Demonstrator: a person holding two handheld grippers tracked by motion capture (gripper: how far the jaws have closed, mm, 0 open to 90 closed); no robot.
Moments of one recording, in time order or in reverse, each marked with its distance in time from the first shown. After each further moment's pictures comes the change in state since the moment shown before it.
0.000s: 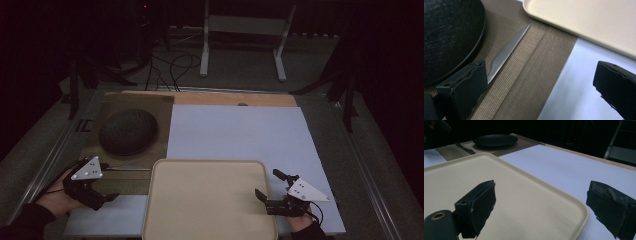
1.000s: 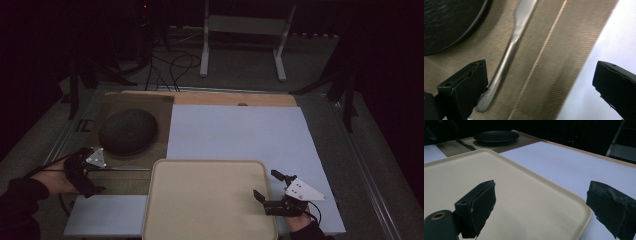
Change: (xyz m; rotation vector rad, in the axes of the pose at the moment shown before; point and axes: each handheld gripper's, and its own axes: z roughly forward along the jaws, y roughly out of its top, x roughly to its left) left arm 0.049 0.001 0.011 0.370 -0.011 0.081; right arm 0.001 -0.002 0.004 0.020 0.008 -0.011
